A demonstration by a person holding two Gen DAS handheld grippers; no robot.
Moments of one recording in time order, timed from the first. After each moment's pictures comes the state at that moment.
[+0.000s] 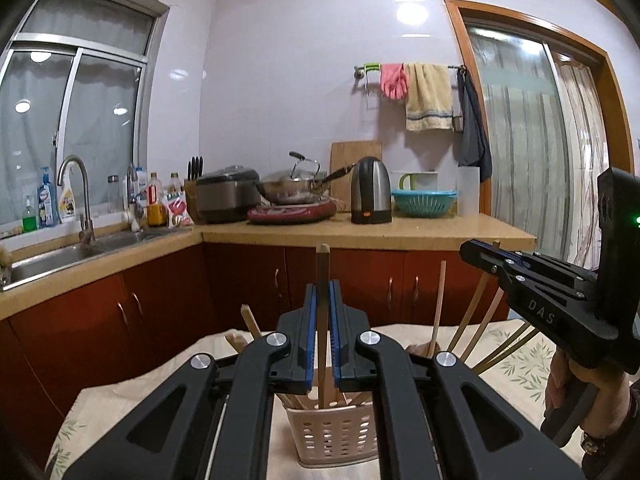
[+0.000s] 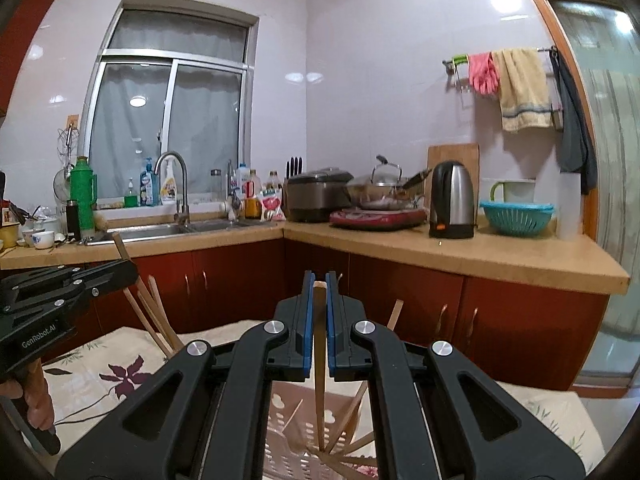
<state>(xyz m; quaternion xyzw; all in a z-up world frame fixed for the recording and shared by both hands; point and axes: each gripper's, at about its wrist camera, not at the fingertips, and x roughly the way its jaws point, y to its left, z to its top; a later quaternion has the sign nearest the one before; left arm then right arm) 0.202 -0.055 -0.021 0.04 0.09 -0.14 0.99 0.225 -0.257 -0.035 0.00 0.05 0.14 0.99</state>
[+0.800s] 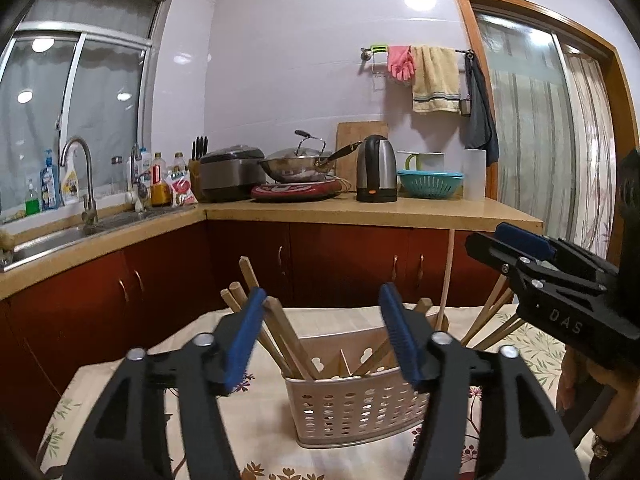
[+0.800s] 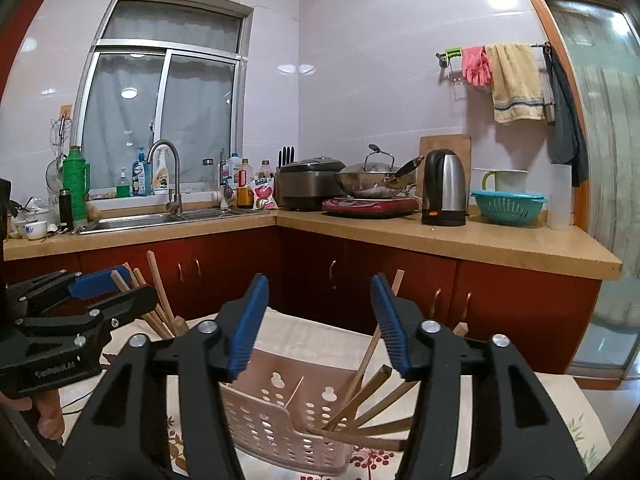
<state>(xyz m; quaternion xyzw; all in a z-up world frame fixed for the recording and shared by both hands) 0.199 -0.057 -0.038 0.04 0.11 -0.13 0.98 0.205 -0.246 -0.043 -0.01 0.06 0.11 0.99</state>
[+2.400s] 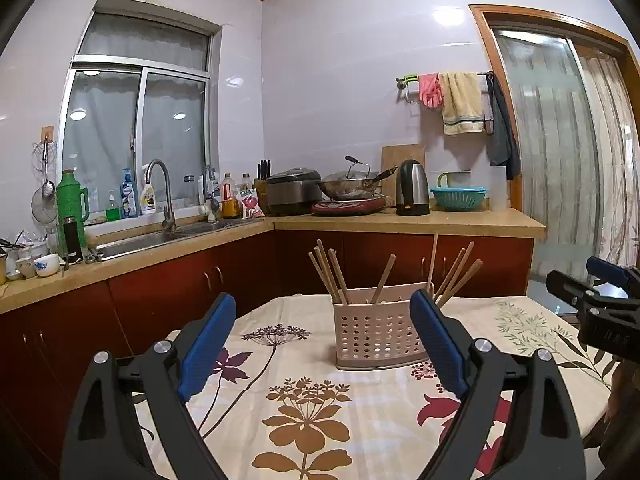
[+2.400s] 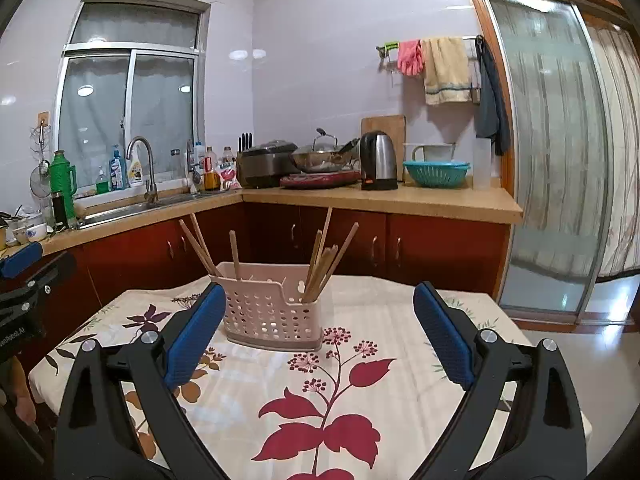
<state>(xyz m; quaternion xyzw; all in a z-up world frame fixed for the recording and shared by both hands) 0.013 -0.037 -0.016 0.04 0.08 -0.02 1.00 0.012 -0.268 -0.037 0.02 0.11 0.03 0.99</state>
